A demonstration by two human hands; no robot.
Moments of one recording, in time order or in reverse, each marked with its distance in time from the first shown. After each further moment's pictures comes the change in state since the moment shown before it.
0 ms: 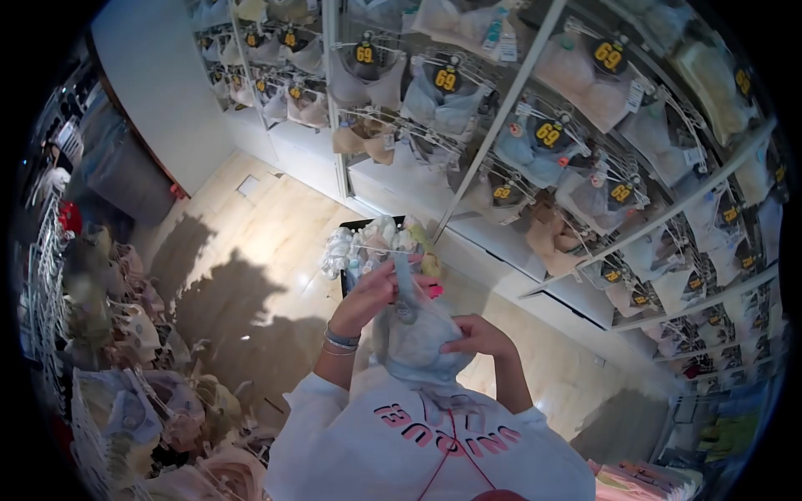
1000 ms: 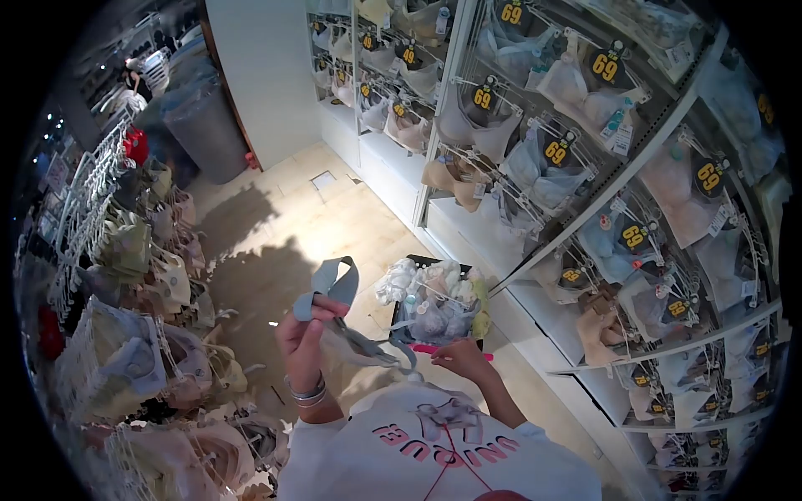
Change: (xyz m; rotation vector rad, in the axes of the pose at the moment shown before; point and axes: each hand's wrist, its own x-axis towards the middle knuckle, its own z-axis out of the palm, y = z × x) left_hand -0.109 0.114 -0.025 0.687 0.812 0.755; right_hand 0.173 0.032 0.023 -1.042 -0.120 -0.260
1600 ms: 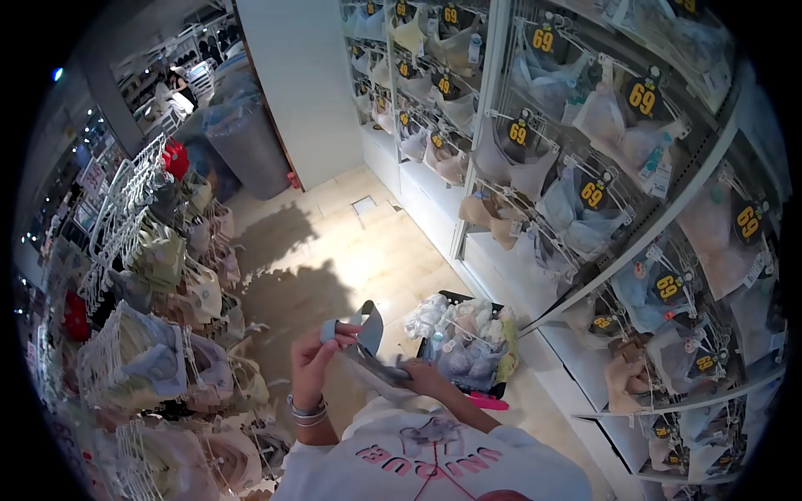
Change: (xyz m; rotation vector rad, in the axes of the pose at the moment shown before) left_hand 0.032 -0.014 -0.007 0.240 0.021 -0.250; right_hand 0.129 -0.005 0.077 0.147 -0.103 -0.119
